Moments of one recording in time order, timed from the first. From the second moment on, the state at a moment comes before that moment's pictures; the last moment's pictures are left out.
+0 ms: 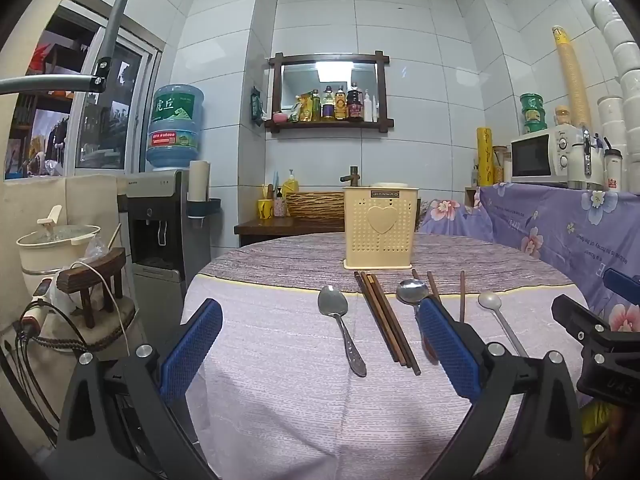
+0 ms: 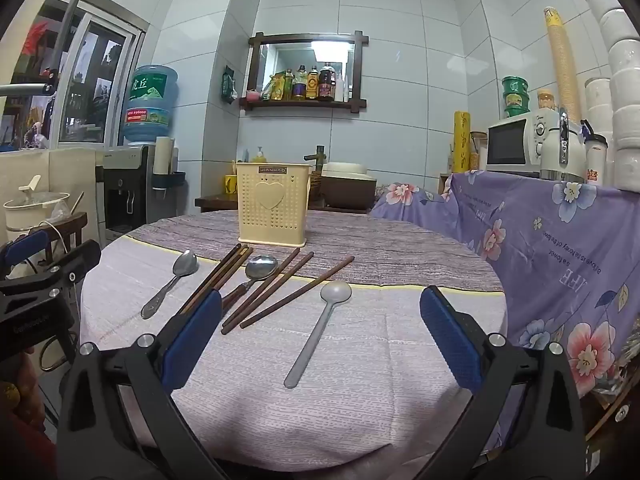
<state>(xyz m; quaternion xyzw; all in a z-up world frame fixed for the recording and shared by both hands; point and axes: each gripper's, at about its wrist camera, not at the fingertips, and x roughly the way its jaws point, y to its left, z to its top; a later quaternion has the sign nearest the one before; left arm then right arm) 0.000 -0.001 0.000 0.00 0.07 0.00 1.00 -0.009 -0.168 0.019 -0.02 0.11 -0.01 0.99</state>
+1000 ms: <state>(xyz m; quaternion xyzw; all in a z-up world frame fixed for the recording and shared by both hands) -0.001 -0.002 -0.002 0.01 0.07 0.01 1.00 -0.008 -0.167 0.019 -0.02 0.11 -0.01 0.99</state>
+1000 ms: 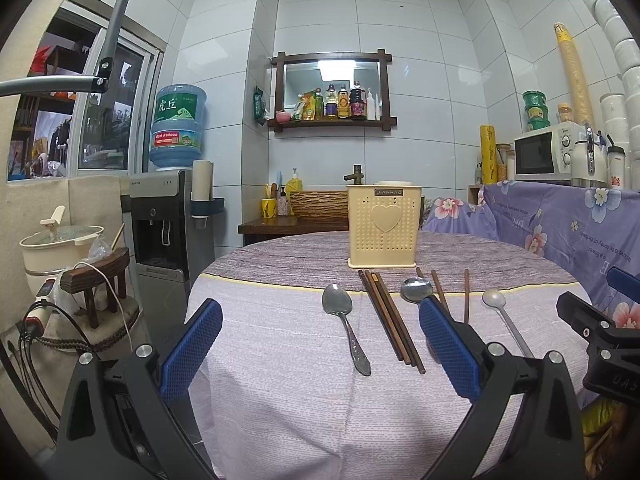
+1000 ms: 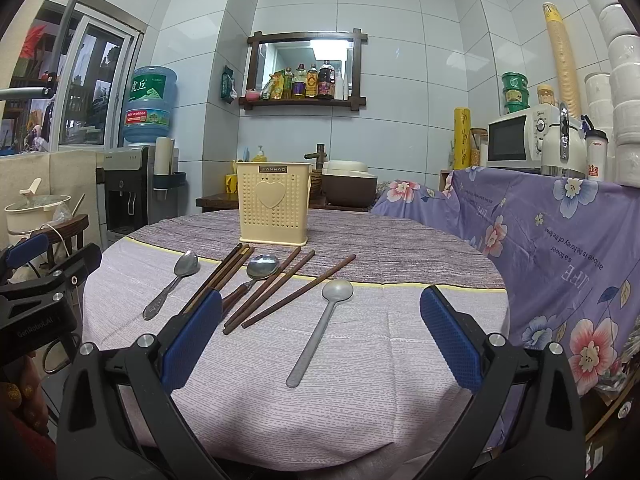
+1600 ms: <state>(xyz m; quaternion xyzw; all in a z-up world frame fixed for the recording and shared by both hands) 0.003 0.008 -0.007 0.01 0.08 0.01 1.00 -0.005 -0.170 0.018 -0.01 0.11 -0.01 0.99</state>
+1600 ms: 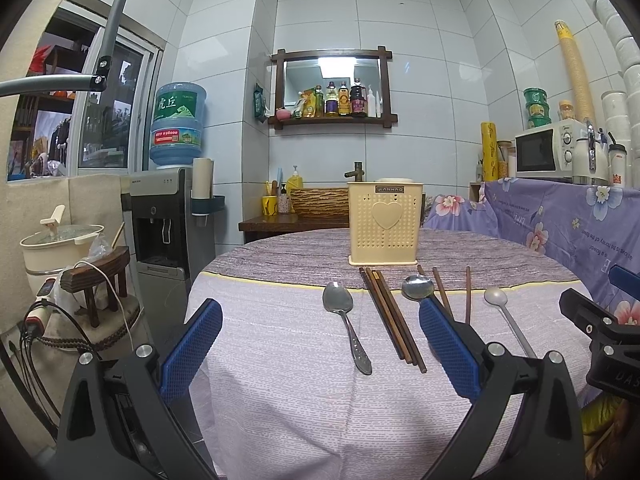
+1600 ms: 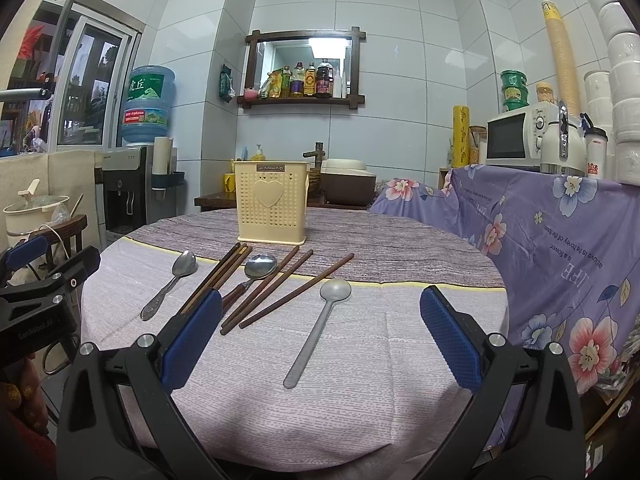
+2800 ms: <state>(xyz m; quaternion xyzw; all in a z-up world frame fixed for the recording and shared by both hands) 0.005 0.008 -0.010 0.01 0.08 0.01 1.00 -0.003 -0.171 0.019 -0.01 0.12 -0.01 0.99</state>
